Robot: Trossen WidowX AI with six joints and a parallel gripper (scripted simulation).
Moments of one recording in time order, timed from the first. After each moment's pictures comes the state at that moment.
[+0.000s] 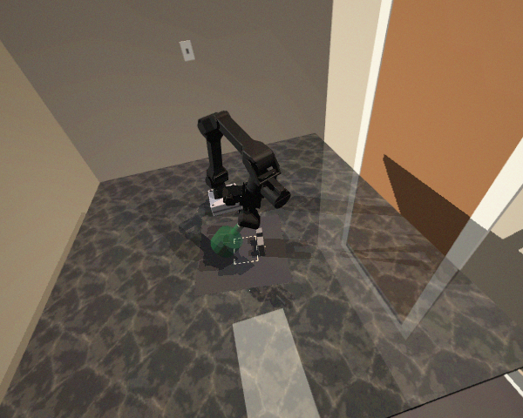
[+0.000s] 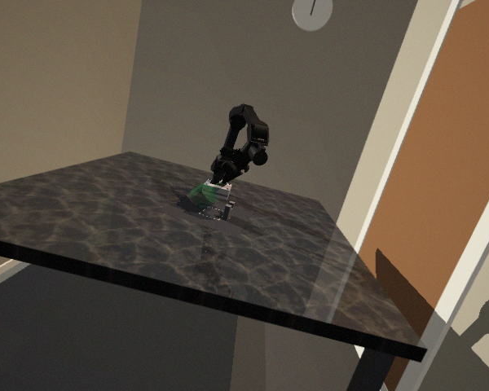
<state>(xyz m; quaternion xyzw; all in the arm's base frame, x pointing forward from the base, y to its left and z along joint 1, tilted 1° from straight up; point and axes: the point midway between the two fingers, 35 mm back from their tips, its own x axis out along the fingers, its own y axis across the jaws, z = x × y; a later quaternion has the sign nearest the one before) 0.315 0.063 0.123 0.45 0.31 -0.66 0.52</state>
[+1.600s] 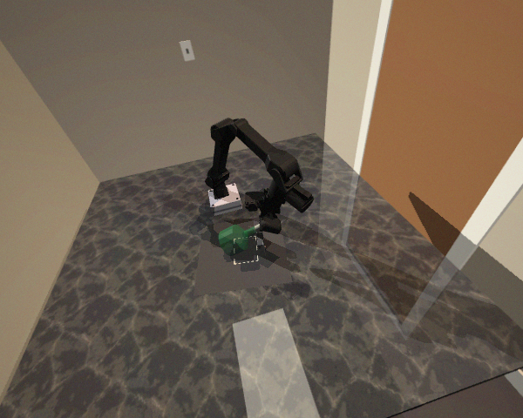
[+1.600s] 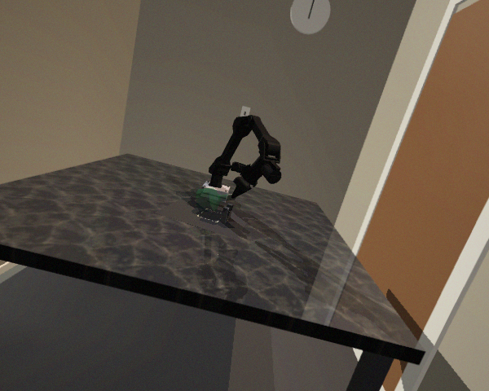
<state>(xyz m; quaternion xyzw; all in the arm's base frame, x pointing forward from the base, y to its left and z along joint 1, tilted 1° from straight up) 0.324 0.118 0.086 0.44 0.30 -0.65 0.54</state>
